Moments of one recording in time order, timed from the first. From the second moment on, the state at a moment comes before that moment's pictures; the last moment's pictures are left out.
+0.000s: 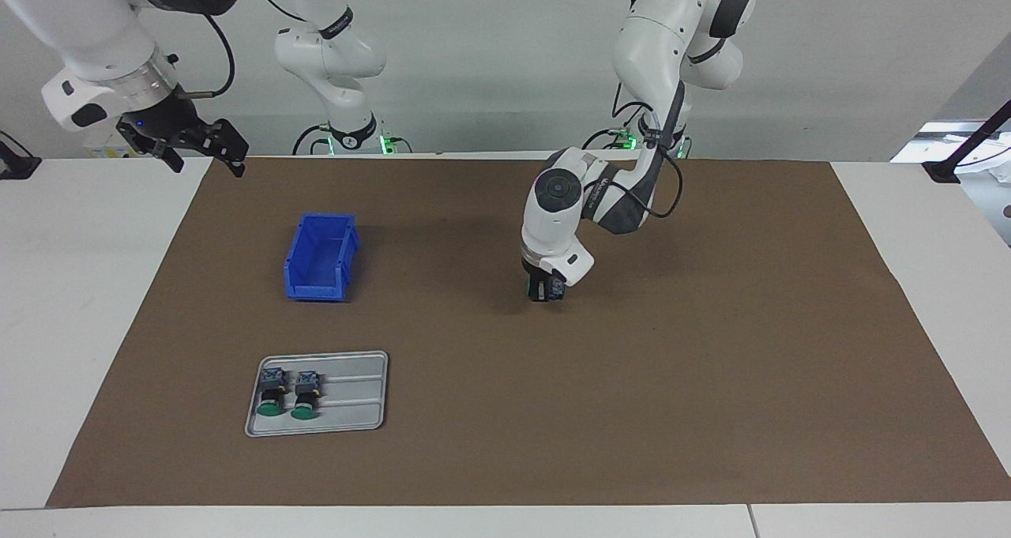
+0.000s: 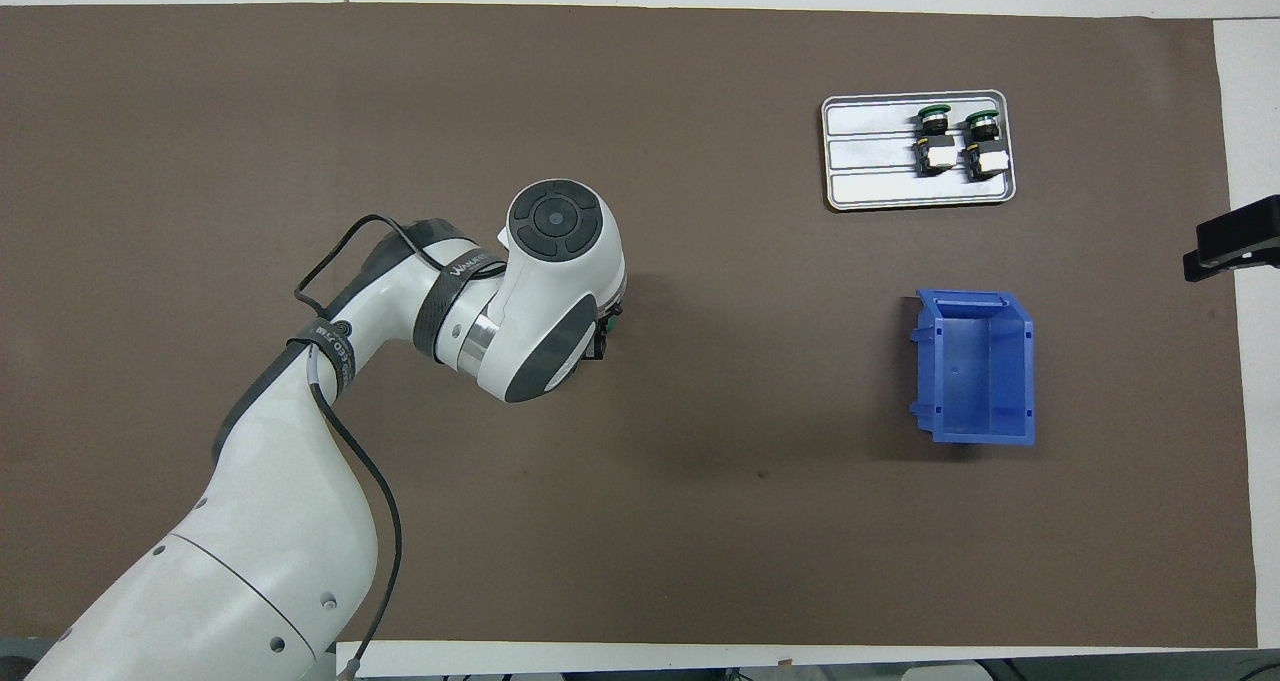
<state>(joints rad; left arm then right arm) -0.65 0.46 -0.09 -1.76 -0.06 2.17 -2.16 -0.09 -0.01 -0.01 -1.54 -0.02 1.40 0.01</state>
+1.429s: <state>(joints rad) -0.57 0.33 -0.07 -1.76 -0.23 2.26 -2.01 -0.09 -0.01 -0.01 -1.54 -0.02 1.40 0.01</state>
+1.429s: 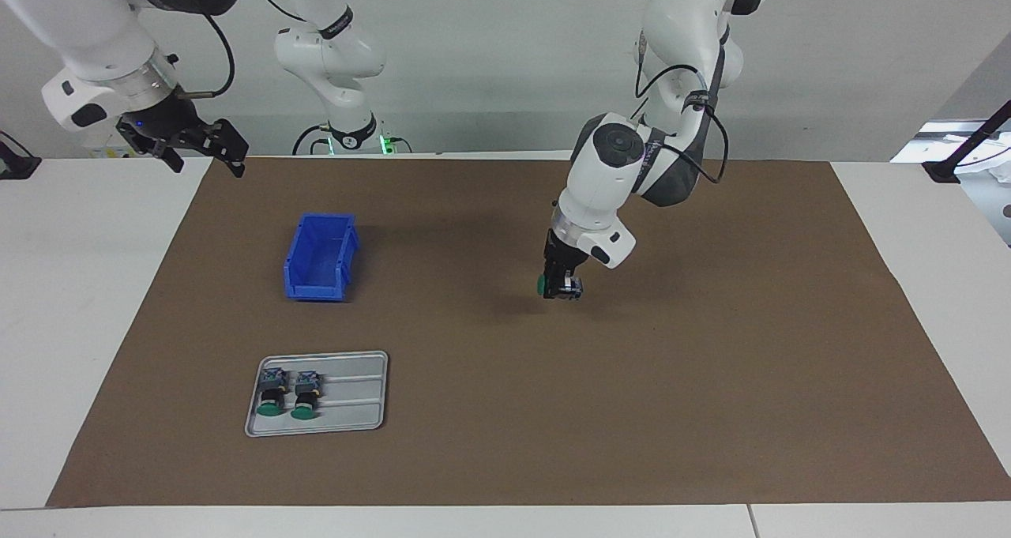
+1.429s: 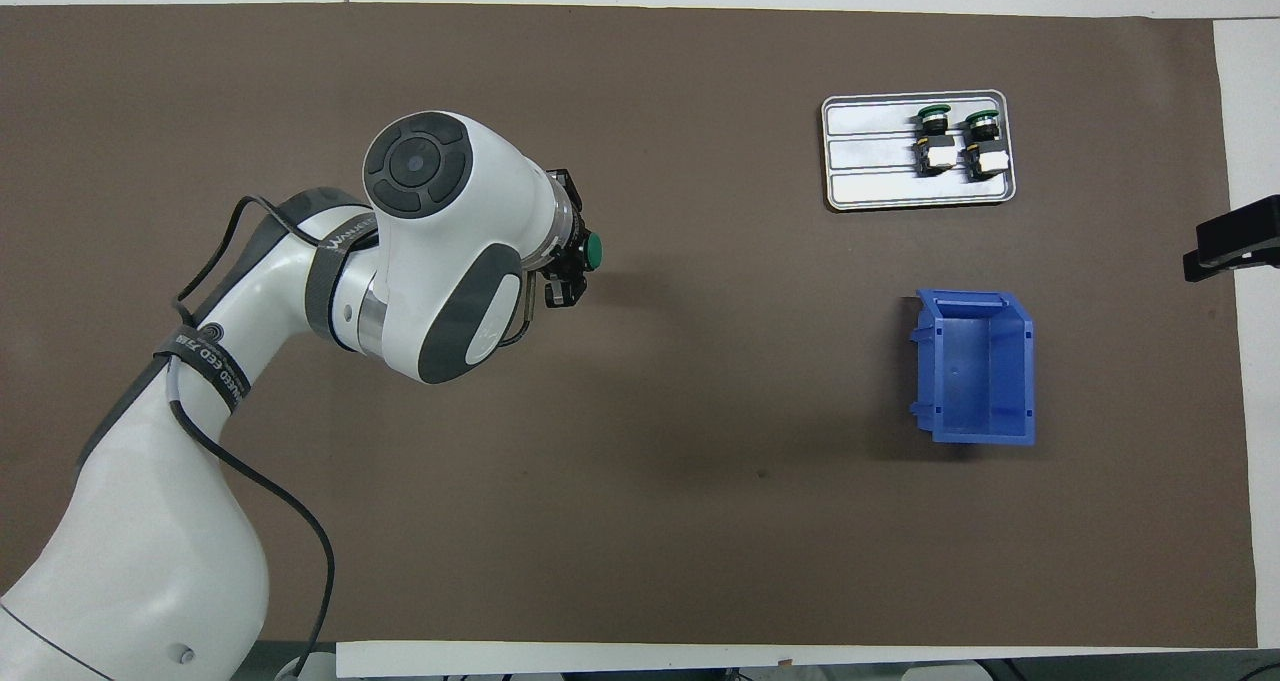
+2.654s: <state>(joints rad) -0.42 0.26 -0.07 -1.95 -1.00 2.32 -1.36 -0.09 -0.01 -0.01 -1.54 -0.02 1.40 0.01</state>
